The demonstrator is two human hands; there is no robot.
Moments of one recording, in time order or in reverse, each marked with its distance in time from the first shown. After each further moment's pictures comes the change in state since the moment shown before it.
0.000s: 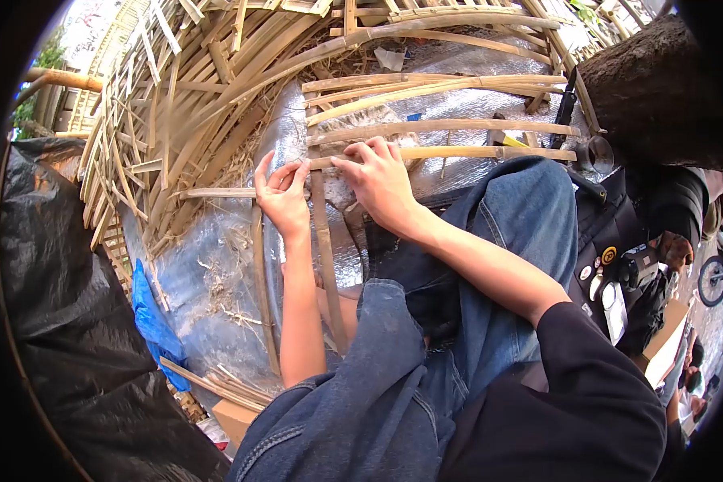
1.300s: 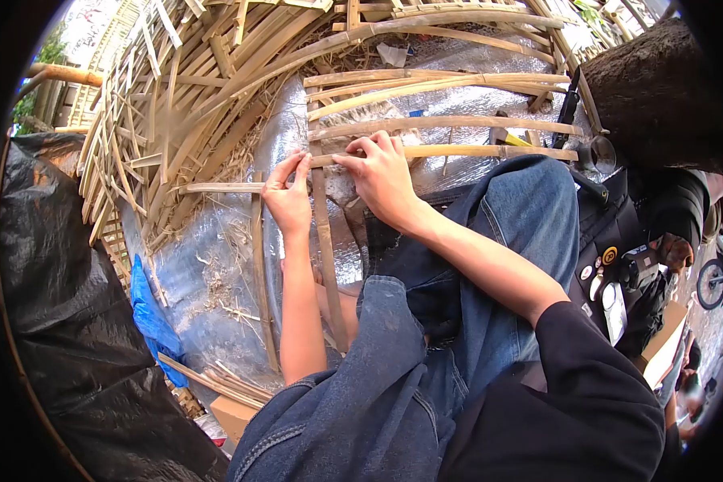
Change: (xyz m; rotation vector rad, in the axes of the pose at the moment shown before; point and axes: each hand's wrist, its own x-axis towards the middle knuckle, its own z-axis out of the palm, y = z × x) left_hand 0.002 -0.010 -0.005 0.132 -0.091 0.064; right_hand 0.003 0.001 0.002 0.001 0.055 0.023
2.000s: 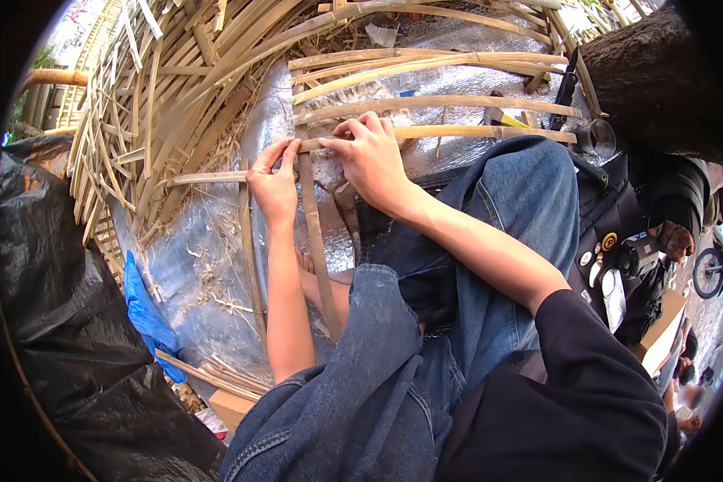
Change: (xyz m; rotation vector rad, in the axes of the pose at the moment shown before) left_hand 0.003 0.003 -0.004 0.114 -0.091 0.009; right_hand -0.001 0.000 0.002 0.024 0.001 0.019
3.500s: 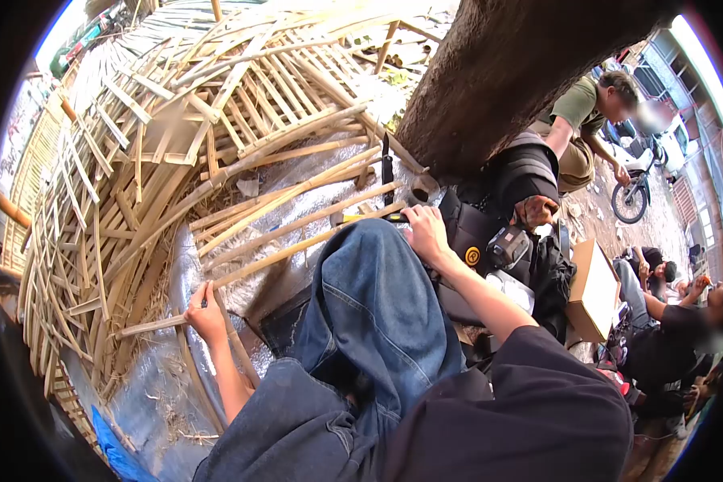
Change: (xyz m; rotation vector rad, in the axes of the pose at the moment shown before) left_hand -0.007 0.000 0.009 0.406 0.120 0.378; right_hand -0.139 0.169 -0.261 -0.645 -0.069 0.389
